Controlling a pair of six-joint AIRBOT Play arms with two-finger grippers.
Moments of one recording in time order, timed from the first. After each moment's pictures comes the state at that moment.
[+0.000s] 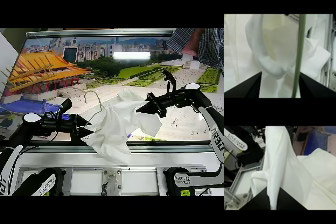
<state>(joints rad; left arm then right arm) 0.04 -1.04 0.54 0.45 -1.30 -0.04 -0.08 -1.52 1.08 -0.25 1.78 -0.05</state>
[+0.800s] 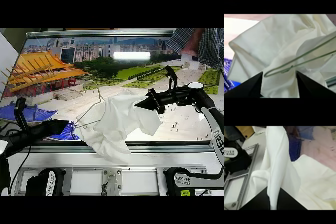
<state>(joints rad) 0.36 -0.45 0.48 0.73 -1.23 -1.19 -0.09 -1.48 1.08 -0.20 1.68 -0.02</state>
